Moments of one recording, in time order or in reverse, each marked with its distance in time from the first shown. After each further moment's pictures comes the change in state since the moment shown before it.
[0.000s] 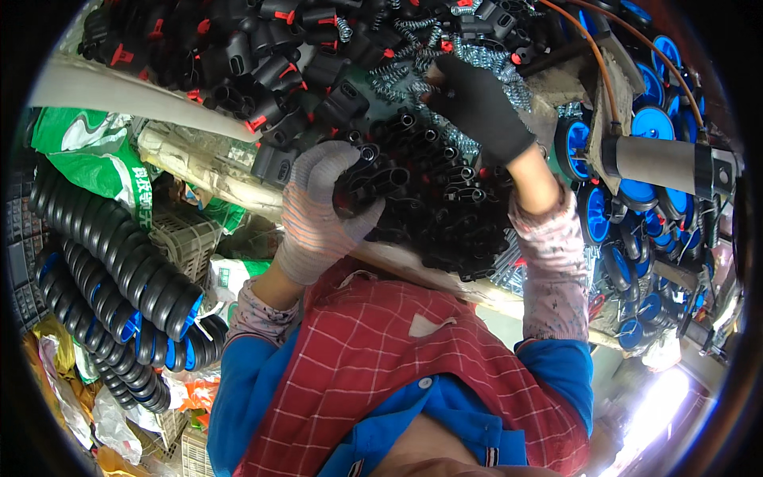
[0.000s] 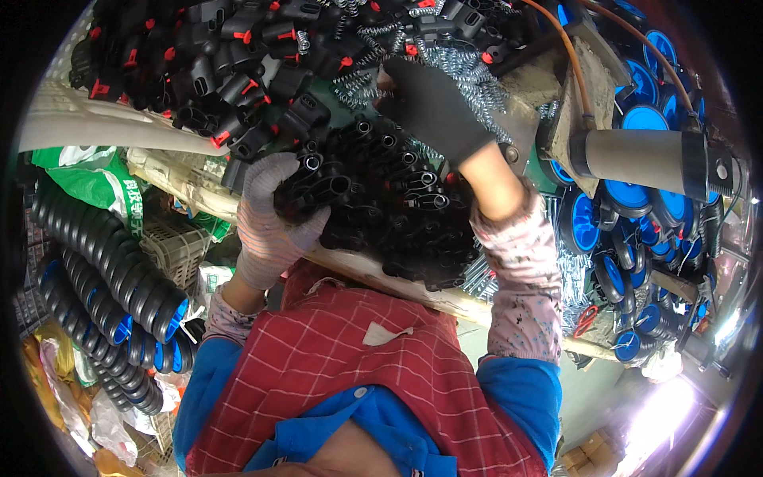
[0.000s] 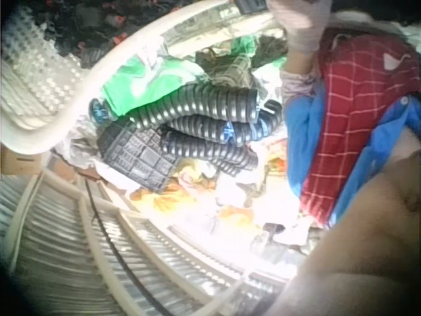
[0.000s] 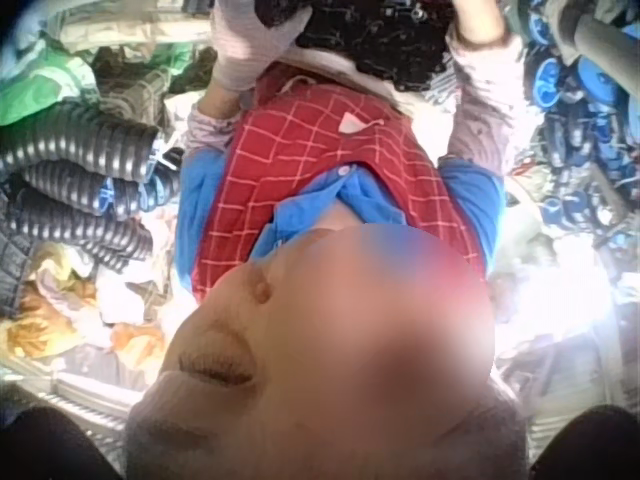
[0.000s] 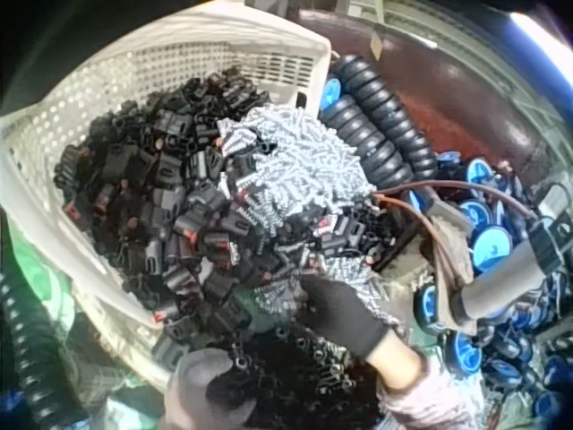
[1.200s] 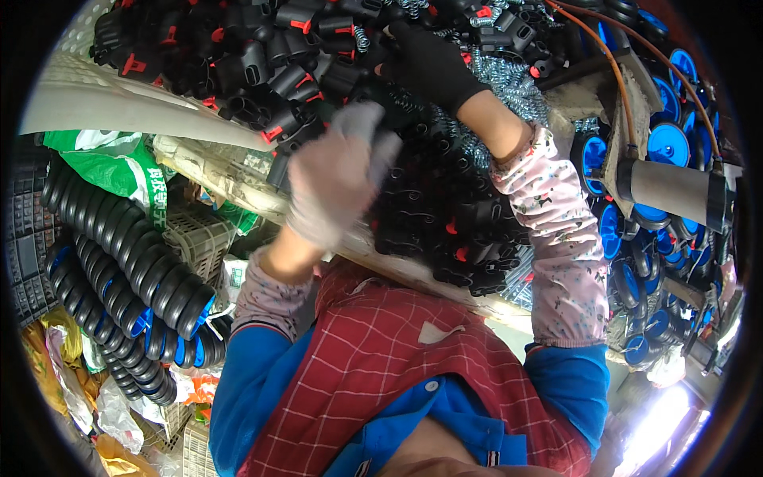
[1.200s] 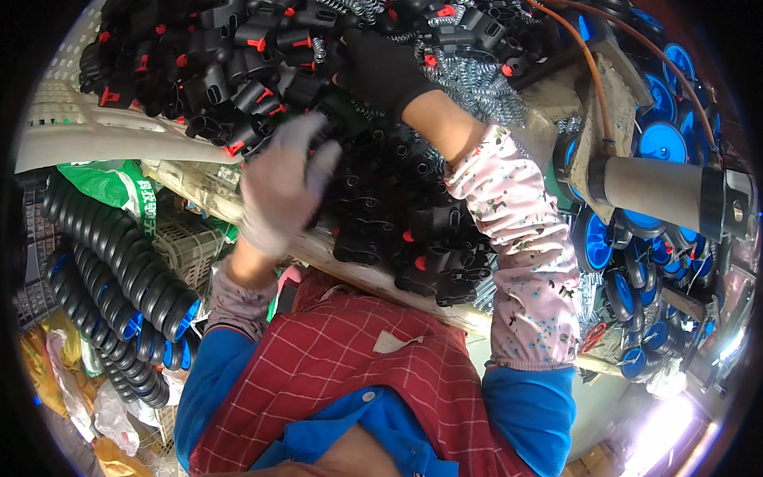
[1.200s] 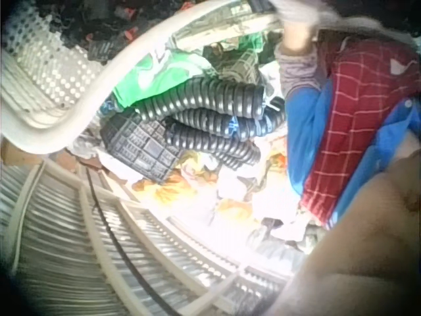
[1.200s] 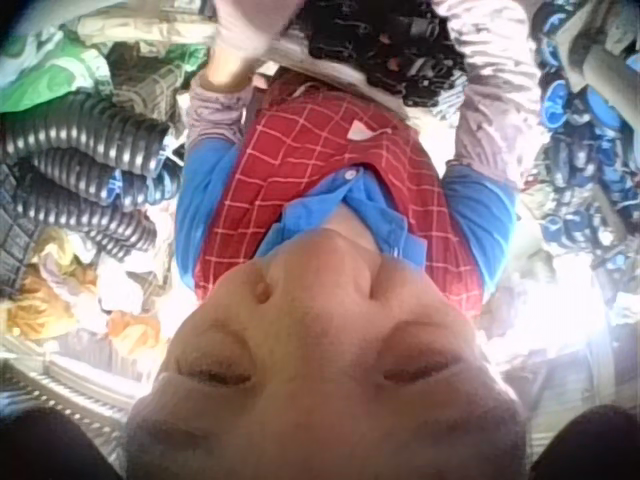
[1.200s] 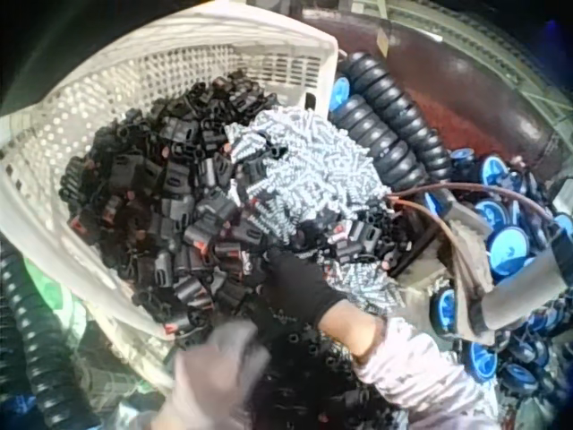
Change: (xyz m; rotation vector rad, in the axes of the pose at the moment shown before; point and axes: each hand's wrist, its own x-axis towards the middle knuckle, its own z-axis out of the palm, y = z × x) left_hand 0.058 -0.011 0.008 0.420 -0.011 0.057; right_hand 0.089 0.015 0.051 -0.150 -0.032 -0.012
